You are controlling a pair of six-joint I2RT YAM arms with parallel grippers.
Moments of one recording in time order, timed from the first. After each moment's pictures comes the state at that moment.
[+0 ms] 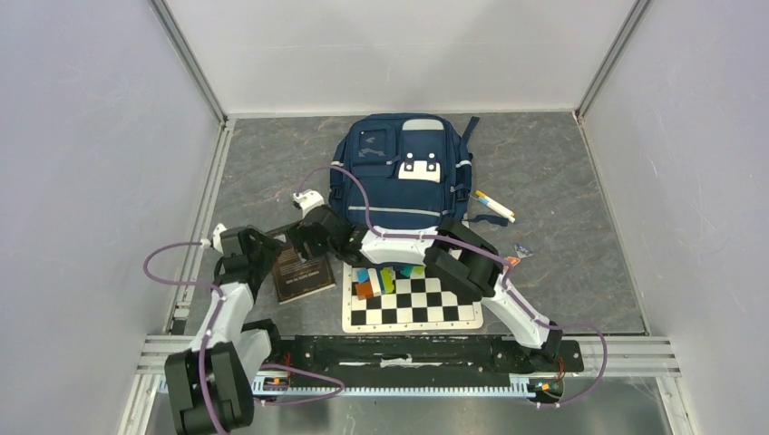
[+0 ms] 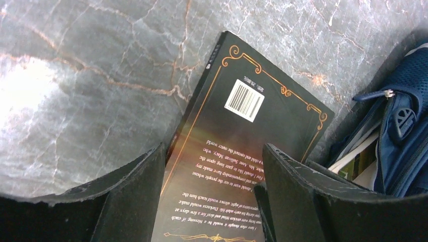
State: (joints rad) left arm 0.21 0.96 0.31 -0.11 0.01 -0.79; right arm 1.12 2.34 1.70 0.04 0.18 0.38
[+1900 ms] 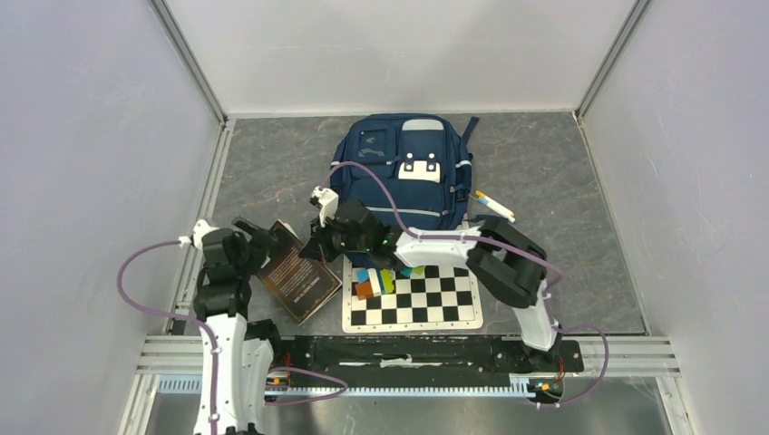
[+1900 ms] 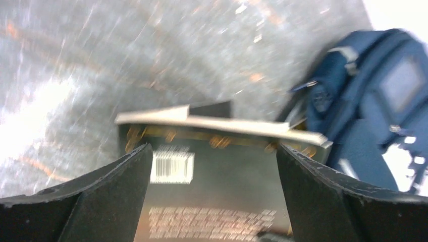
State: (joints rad) left arm 0.21 0.55 0.45 -0.58 -0.05 -0.77; right arm 1.07 2.07 1.38 0.34 -0.23 0.47
